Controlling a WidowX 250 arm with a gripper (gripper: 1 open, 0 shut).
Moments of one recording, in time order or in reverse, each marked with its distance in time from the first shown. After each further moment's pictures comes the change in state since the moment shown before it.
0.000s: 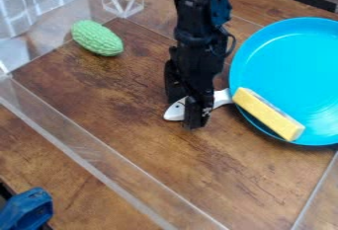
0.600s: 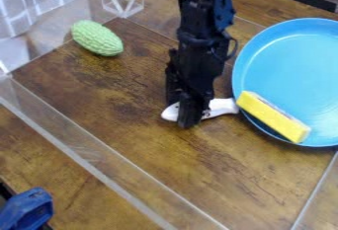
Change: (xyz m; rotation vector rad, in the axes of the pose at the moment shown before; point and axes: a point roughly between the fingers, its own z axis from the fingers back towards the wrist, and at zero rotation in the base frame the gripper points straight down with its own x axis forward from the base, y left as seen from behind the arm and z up) arm -0.004 -0.003 0.008 -0.017 0.064 0.017
